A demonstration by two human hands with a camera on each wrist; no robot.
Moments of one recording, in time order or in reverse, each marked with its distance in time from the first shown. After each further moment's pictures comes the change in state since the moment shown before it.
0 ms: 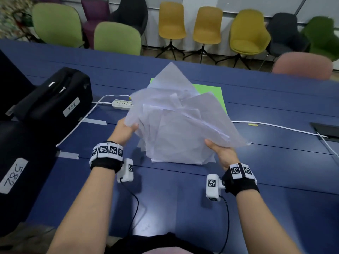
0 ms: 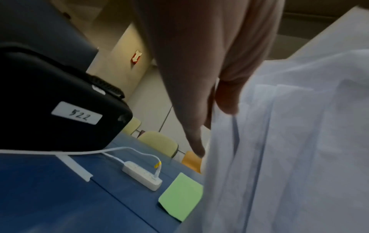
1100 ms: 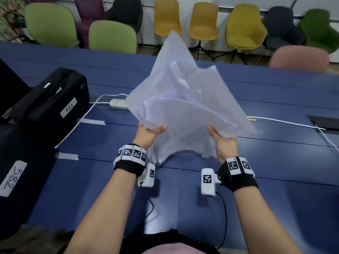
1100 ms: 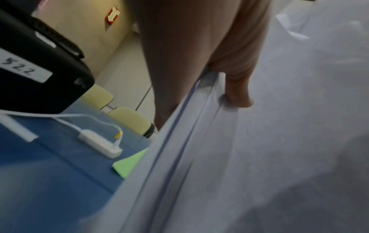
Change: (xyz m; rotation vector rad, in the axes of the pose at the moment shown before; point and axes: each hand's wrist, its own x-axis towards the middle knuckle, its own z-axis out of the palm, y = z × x) left_hand -0.027 0.010 0.062 -0.193 -0.038 -0.102; right_hand -0.006 -0.016 0.014 0.026 0.187 -0.058
